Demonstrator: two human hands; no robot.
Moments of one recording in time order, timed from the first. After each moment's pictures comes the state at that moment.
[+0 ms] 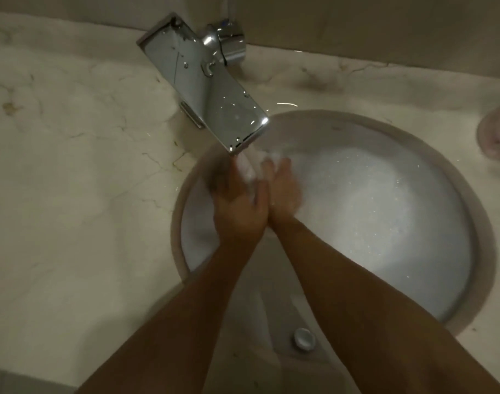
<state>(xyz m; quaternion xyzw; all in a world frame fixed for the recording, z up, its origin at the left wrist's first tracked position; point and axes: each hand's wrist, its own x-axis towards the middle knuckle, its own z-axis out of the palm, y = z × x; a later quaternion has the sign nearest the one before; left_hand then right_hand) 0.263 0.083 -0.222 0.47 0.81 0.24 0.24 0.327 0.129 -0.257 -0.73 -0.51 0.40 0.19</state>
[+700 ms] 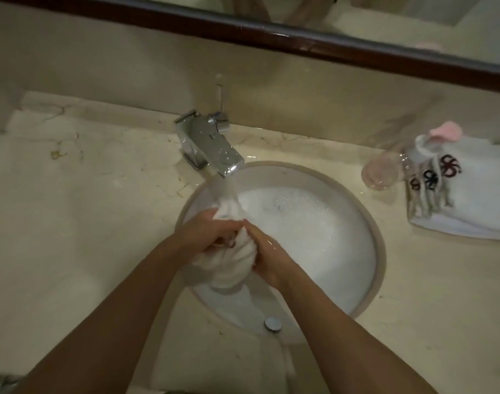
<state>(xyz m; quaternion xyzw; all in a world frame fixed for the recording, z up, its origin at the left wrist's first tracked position) 0.210 0.069 -0.091 0.35 0.64 0.19 0.66 0.372 0.048 -0.143 -0.55 -0.18 0.78 0.23</state>
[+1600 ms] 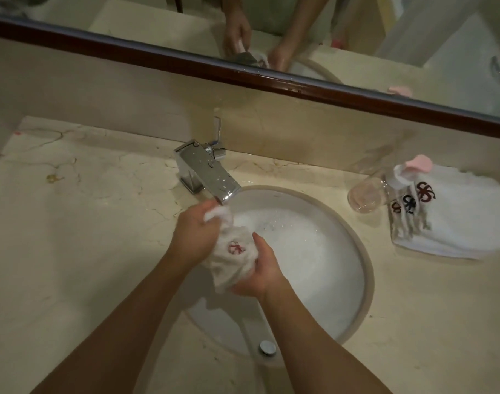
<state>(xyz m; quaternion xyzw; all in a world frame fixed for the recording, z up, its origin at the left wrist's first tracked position) 0.208 0.084 -0.064 0.49 0.67 0.33 0.45 0.359 0.069 -0.128 -0.40 0.17 0.86 0.25</state>
